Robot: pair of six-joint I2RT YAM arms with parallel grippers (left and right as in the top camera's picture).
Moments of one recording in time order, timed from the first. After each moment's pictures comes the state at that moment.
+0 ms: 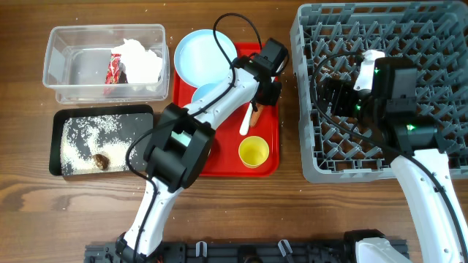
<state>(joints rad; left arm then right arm) -0.64 2.32 1.87 -0.77 0.02 -0.24 0.07 1.22 1.09 -0.67 -0.12 0.23</state>
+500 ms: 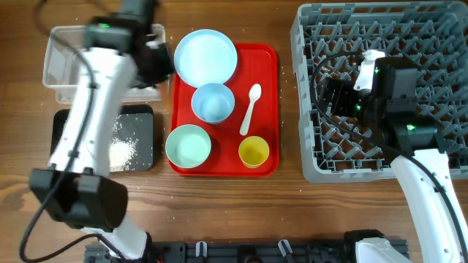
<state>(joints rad) -0.14 1.82 1.86 -1.34 0.01 -0.48 0.07 1.22 1.09 -0.67 -0.12 0.23</state>
